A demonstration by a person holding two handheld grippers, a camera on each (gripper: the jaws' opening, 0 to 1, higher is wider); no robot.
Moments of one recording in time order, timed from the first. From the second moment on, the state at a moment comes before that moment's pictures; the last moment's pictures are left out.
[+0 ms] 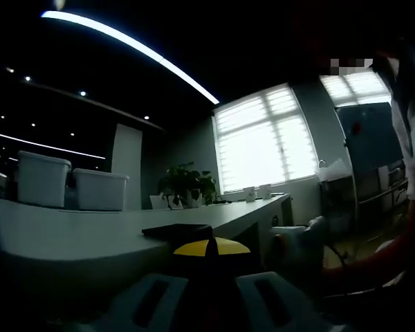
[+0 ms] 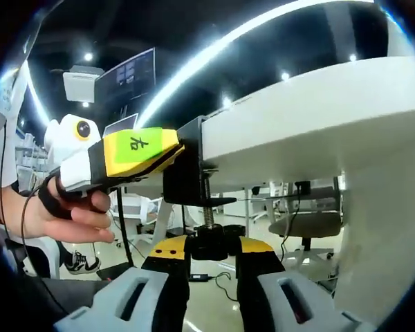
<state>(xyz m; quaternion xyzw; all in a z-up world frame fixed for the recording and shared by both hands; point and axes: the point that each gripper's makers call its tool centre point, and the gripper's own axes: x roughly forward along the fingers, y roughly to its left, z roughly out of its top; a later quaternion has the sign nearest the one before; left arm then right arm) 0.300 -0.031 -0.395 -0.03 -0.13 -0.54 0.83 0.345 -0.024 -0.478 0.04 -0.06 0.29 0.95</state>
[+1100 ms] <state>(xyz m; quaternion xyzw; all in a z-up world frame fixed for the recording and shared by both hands) 0.301 -0.025 -0.396 -0.02 -0.13 -0.54 0.83 0.369 -0.028 -0.480 0.02 -0.02 0.01 1.00</state>
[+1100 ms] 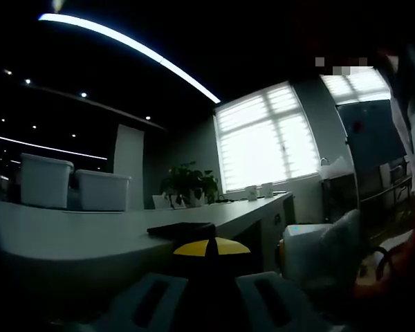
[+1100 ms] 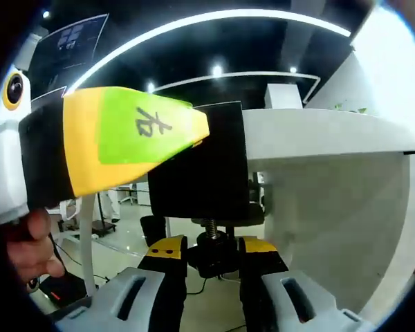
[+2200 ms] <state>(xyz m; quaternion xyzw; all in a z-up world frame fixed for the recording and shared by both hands) 0.301 -0.024 -0.396 -0.03 -0.13 -0.54 0.83 0.351 -0.009 -0.494 -0.04 -0.03 0.24 0.97</state>
